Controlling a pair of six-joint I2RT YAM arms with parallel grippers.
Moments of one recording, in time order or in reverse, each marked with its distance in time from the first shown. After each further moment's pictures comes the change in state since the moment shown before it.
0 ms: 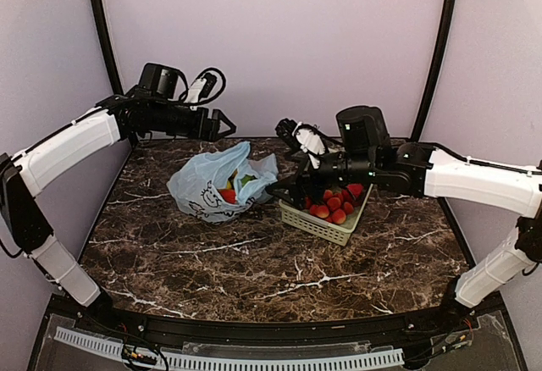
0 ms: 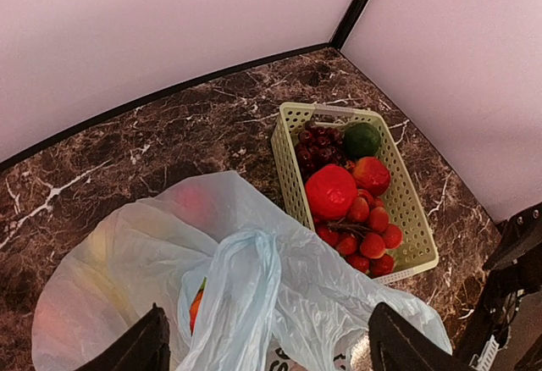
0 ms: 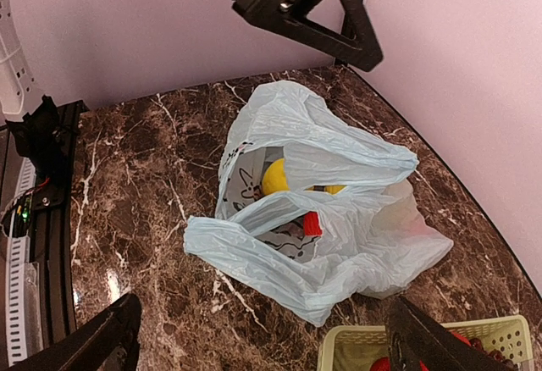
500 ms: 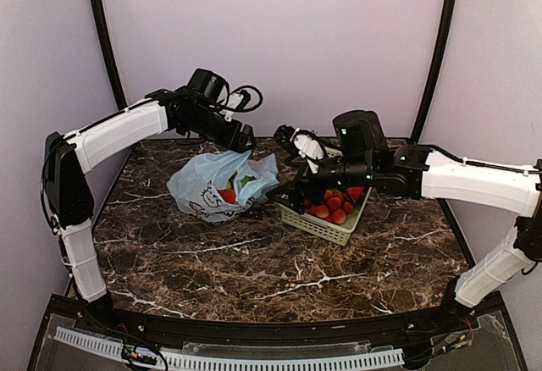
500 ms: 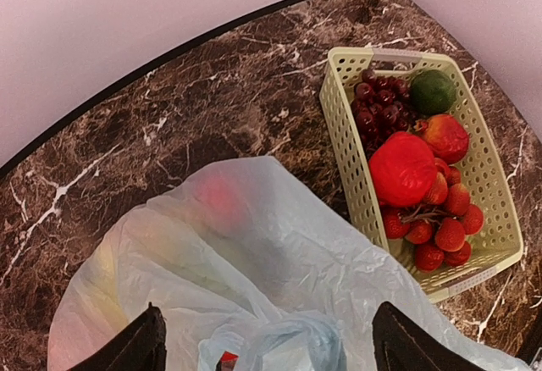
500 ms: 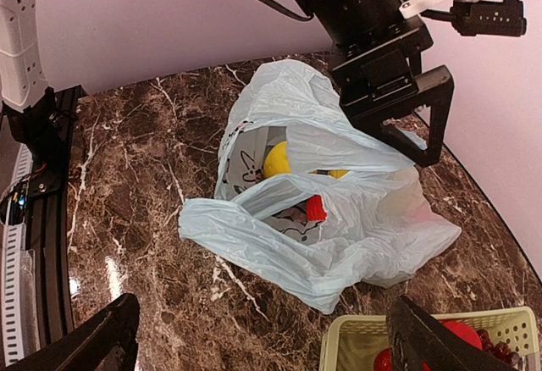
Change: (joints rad) left arm -0.095 0.358 0.335 -0.164 -0.177 0.126; right arm 0.008 0.014 -0.011 -0.015 0.002 -0.015
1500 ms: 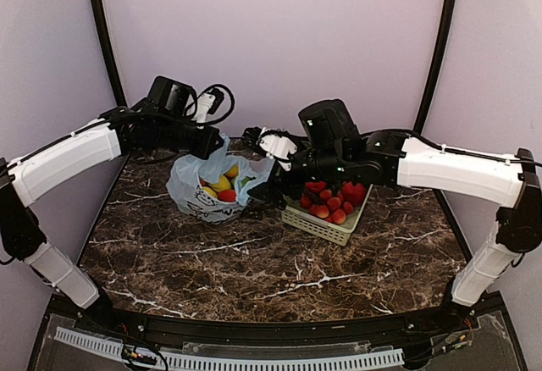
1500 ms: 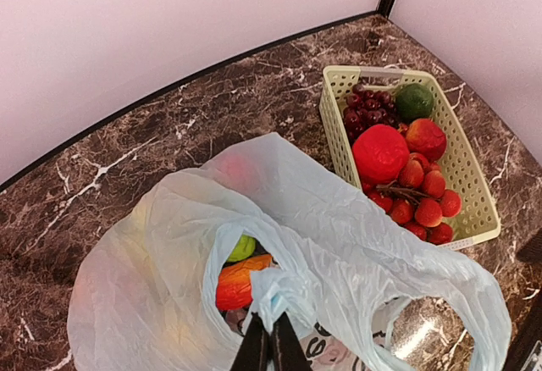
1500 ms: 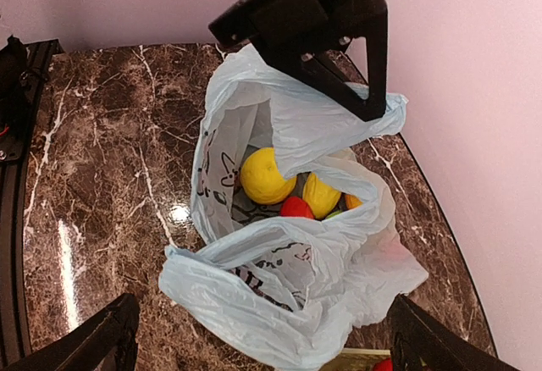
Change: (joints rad) left arm -0.051 -0.343 -0.368 0.108 -0.122 -0.039; right arm 0.082 0.153 0.231 -0.147 0.148 -0.171
